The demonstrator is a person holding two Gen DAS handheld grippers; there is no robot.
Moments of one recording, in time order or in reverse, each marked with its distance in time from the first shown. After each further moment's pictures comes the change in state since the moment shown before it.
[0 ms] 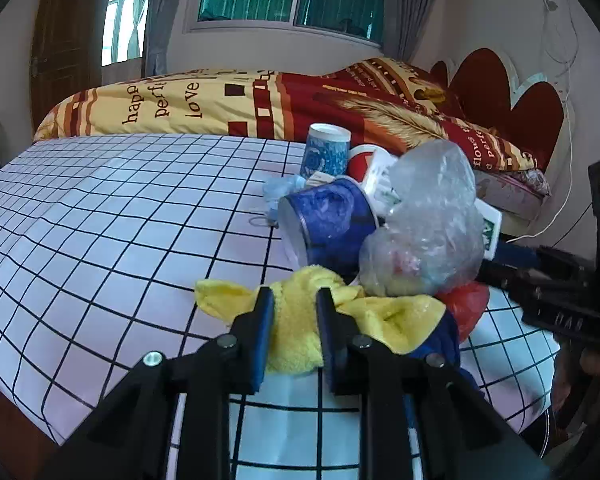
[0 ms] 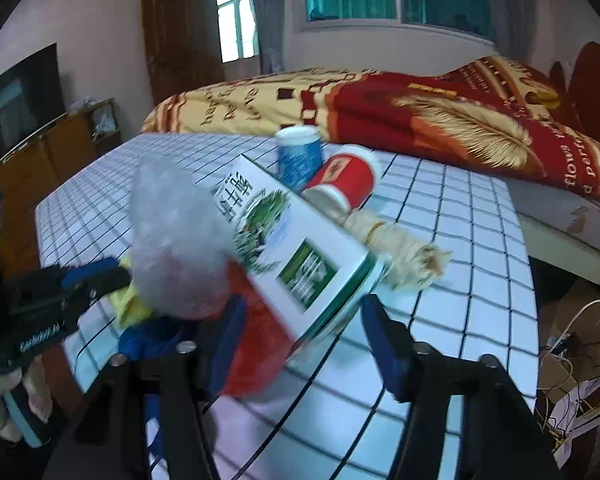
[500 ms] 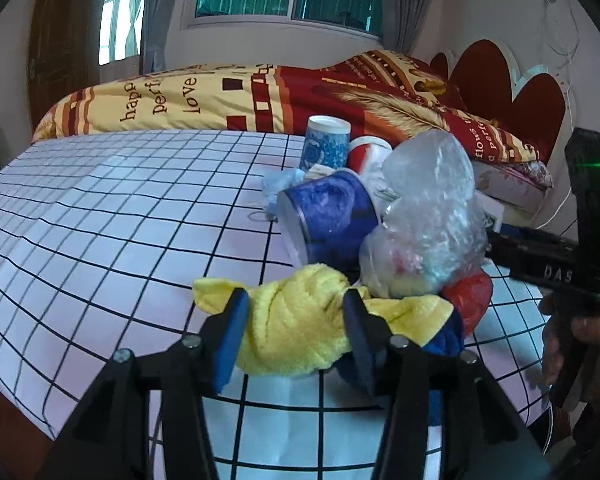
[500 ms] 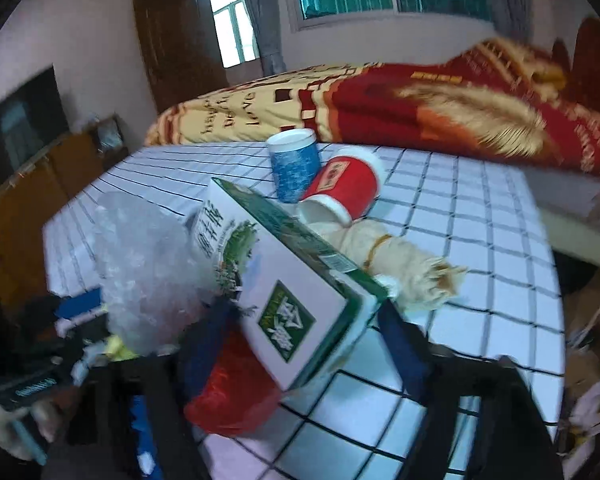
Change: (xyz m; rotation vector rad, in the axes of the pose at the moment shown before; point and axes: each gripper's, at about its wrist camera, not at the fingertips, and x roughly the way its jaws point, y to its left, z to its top) left arm 0.011 -0.001 0.001 0.007 0.028 0.002; right arm 0.025 -0.026 0.018 0.098 -0.007 0.107
